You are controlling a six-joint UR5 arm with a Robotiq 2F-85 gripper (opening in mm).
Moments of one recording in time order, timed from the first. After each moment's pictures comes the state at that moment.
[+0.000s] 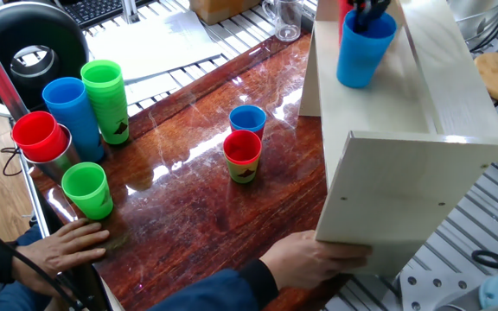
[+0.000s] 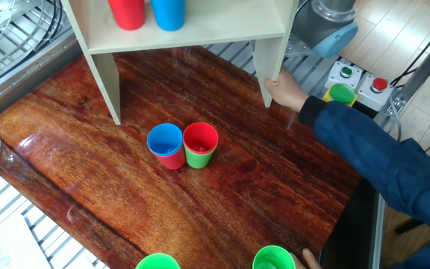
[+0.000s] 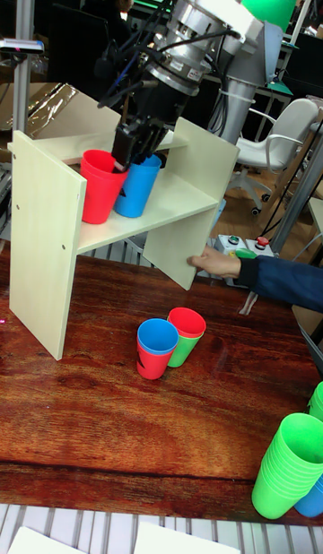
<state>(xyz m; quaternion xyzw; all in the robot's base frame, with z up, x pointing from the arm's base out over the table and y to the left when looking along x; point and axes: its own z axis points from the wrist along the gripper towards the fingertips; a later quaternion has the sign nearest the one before) 0.441 -0.086 0.329 0.51 -0.85 0.10 0.05</state>
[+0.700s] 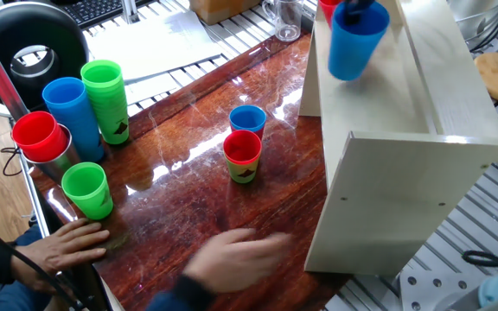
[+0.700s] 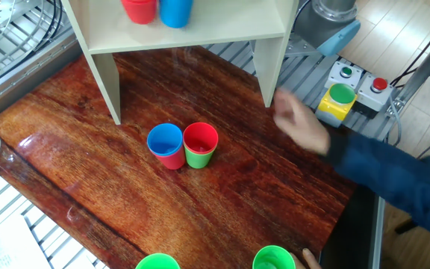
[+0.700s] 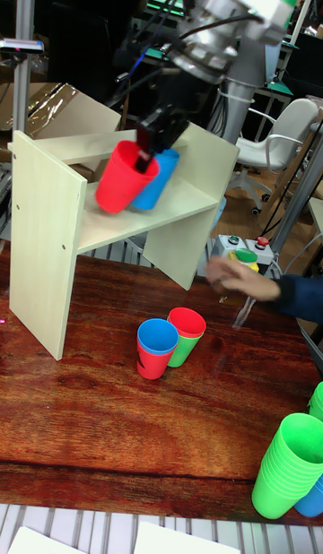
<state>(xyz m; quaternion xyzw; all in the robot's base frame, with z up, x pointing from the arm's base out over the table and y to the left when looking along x) 0.429 -0.040 0.364 0.46 -0.88 0.08 0.08</state>
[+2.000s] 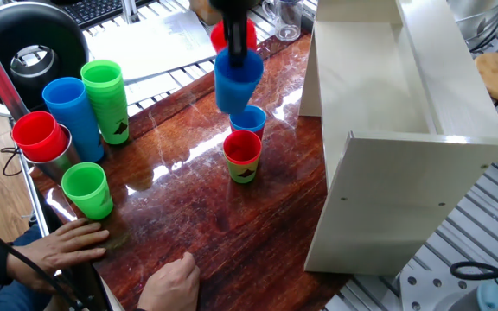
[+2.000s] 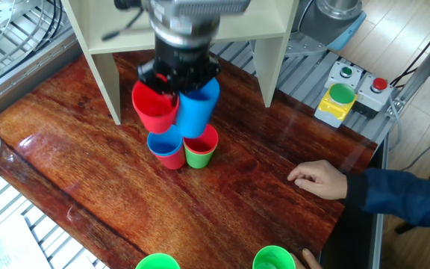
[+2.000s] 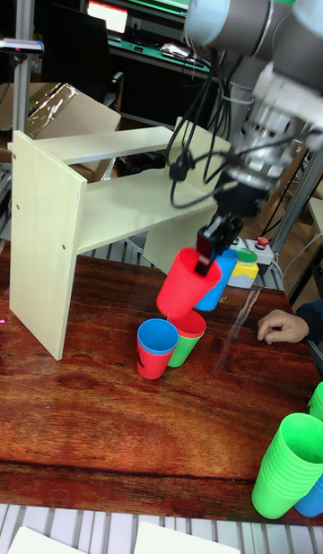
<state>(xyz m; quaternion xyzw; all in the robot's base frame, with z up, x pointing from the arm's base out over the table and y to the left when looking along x) 0.535 0.069 0.241 0.45 -0.89 0.06 -0.01</state>
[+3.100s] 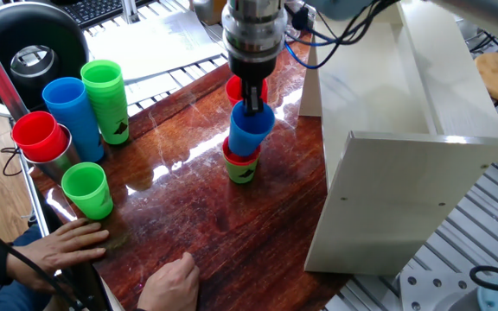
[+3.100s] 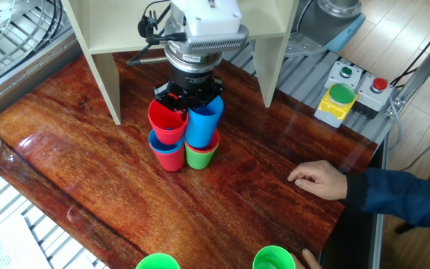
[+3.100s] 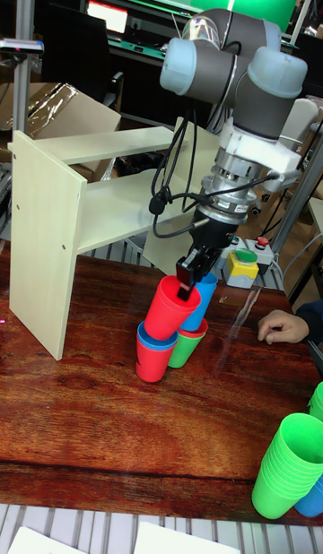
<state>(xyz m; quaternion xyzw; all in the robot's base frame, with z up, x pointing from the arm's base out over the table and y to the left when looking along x) 0.510 0.063 0.169 0.46 -0.89 0.05 -0.04</state>
